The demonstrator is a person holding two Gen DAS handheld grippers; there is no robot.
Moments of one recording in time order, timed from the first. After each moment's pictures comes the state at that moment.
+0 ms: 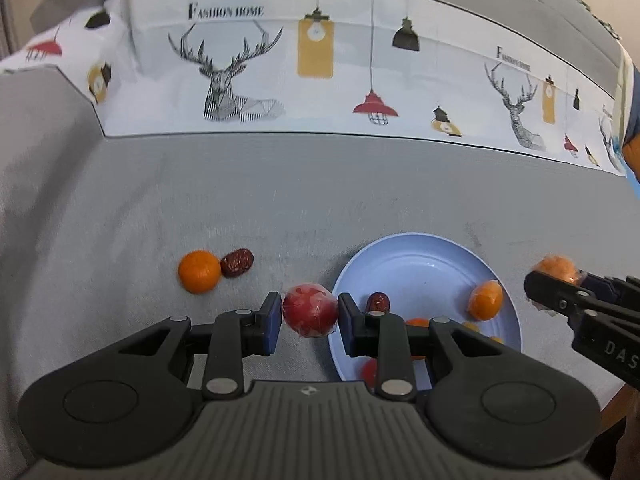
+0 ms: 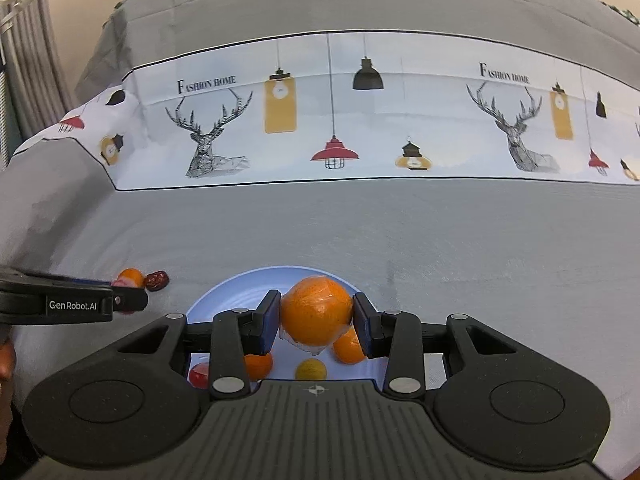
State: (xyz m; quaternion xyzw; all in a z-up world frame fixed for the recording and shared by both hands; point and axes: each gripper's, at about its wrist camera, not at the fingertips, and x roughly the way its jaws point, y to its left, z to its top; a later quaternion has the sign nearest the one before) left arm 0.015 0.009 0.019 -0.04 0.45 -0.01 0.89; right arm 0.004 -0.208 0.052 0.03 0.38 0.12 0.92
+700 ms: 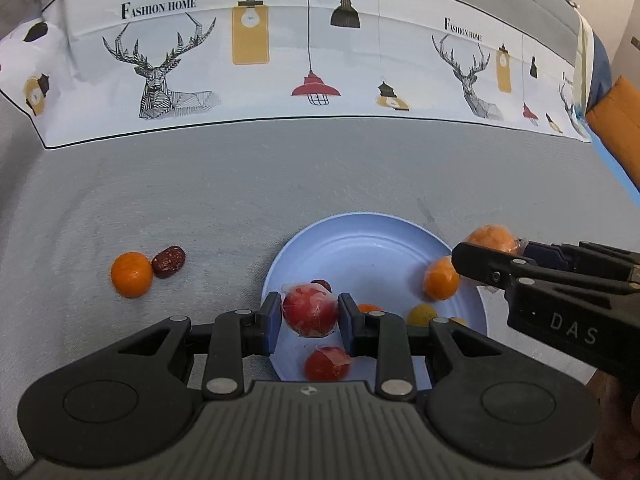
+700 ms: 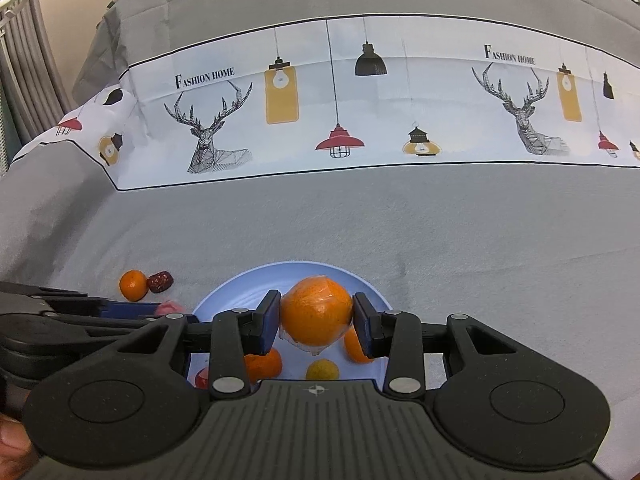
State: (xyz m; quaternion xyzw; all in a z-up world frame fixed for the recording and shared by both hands) left arm 0.021 -0.027 0.003 -0.01 0.46 -0.08 0.89; right arm 0.016 -0.205 0.046 0.05 0.40 0.13 0.91
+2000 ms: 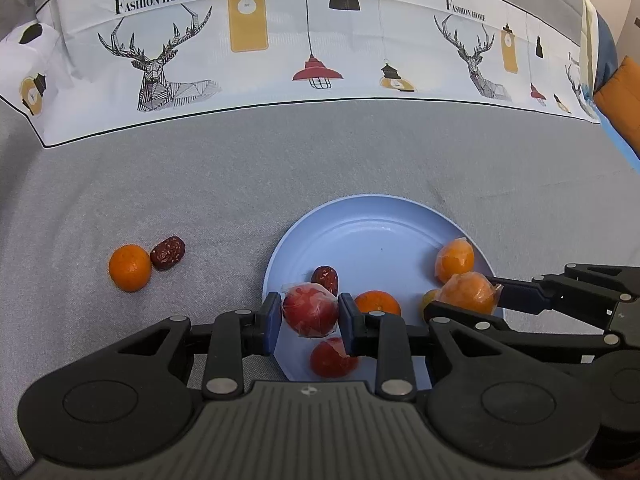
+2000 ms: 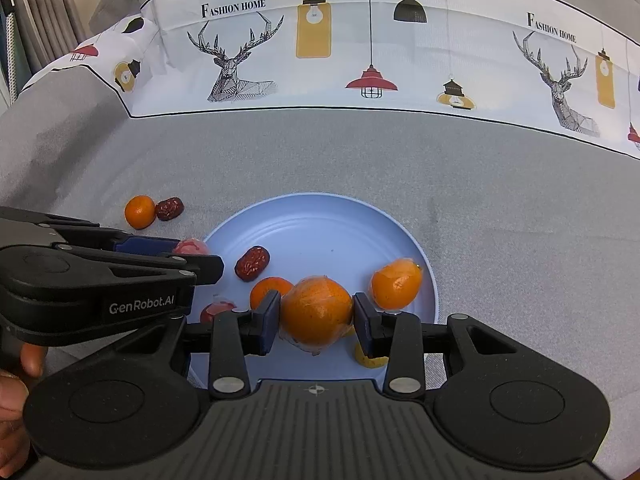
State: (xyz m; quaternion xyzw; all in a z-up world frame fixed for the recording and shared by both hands) left arm 0.023 -0.034 -0.008 0.01 0.47 -0.07 0.88; right arm 0.016 -0.181 0.022 0.00 0.46 0.16 0.87
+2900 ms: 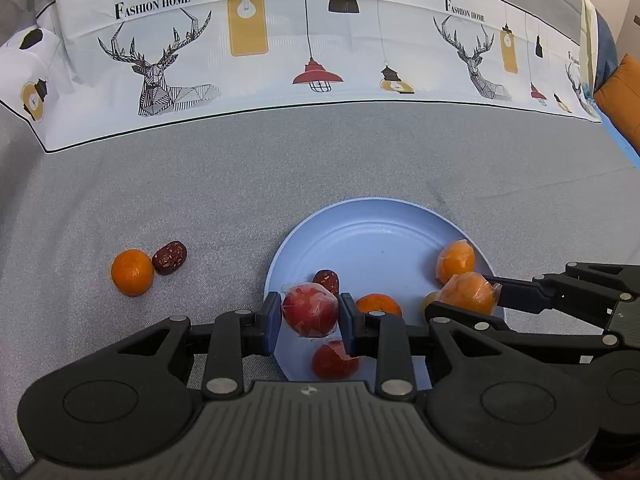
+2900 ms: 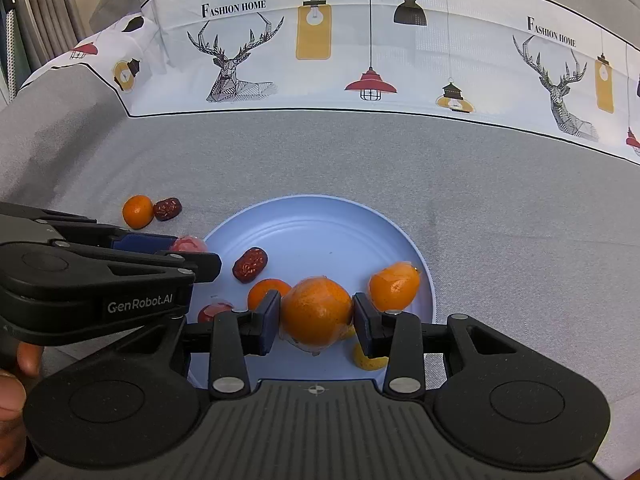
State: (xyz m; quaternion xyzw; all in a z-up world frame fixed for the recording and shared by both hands) left arm 0.023 -0.036 -0.005 0.01 0.46 -0.07 0.88; right arm 0.015 -0.180 0.022 0.00 0.46 0.16 0.87
